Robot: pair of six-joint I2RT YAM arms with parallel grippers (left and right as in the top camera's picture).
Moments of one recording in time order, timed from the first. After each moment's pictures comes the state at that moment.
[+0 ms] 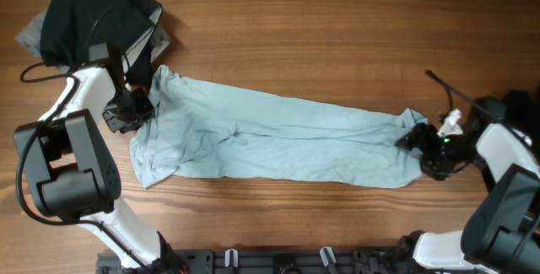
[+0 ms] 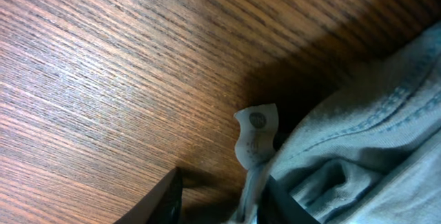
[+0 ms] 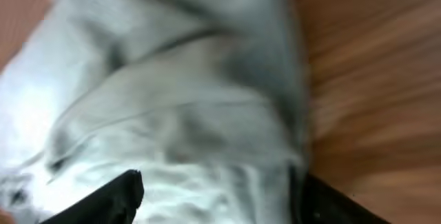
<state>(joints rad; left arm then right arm) 0.24 1.96 1.23 -0.85 -0.03 -0.31 -0.49 1.61 0.82 -0.84 -0.39 0.19</state>
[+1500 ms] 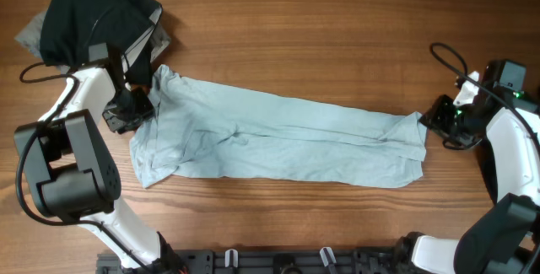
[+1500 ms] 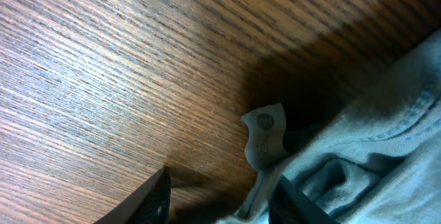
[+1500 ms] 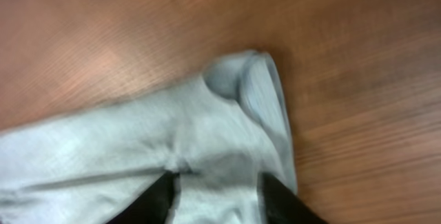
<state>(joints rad) 0.24 1.95 1.23 -0.83 -0.03 -0.31 -0.39 1.51 1.03 -0.88 -0.26 0.14</state>
